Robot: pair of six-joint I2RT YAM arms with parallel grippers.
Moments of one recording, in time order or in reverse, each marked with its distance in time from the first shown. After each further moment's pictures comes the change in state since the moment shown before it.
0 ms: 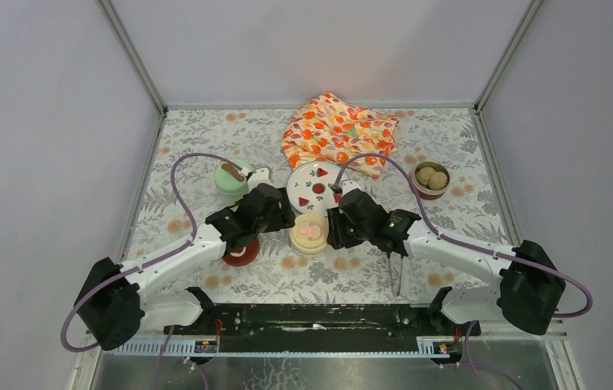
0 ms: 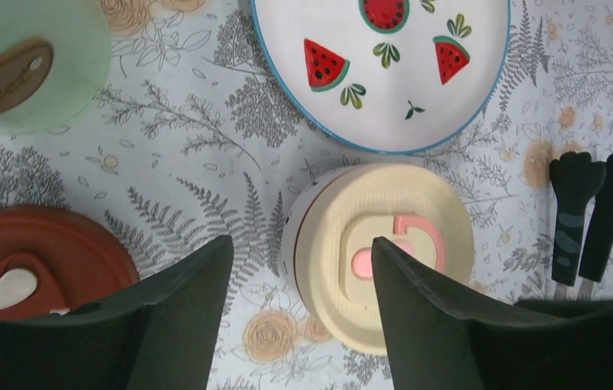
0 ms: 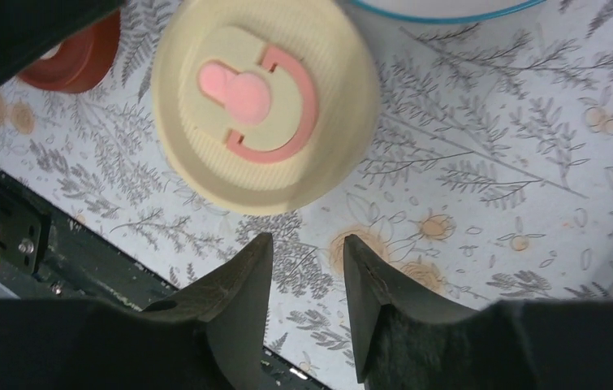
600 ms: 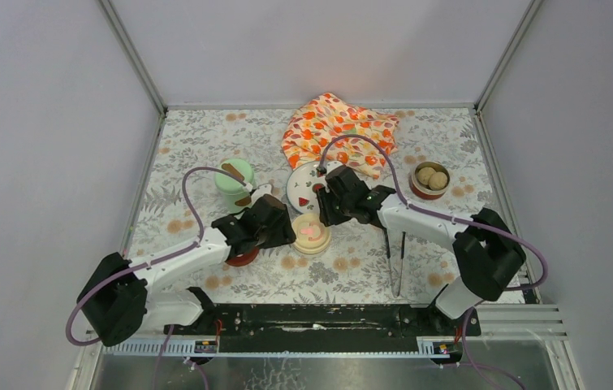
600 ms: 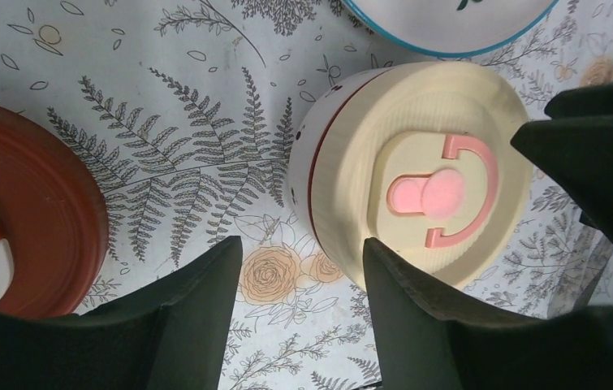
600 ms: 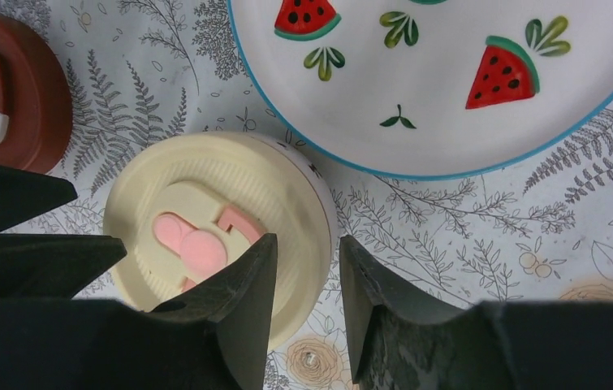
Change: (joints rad) left arm -0.034 -0.011 -0.069 -0.081 0.120 -0.122; right arm -0.129 0.267 0.183 0.067 -0.025 -0.177
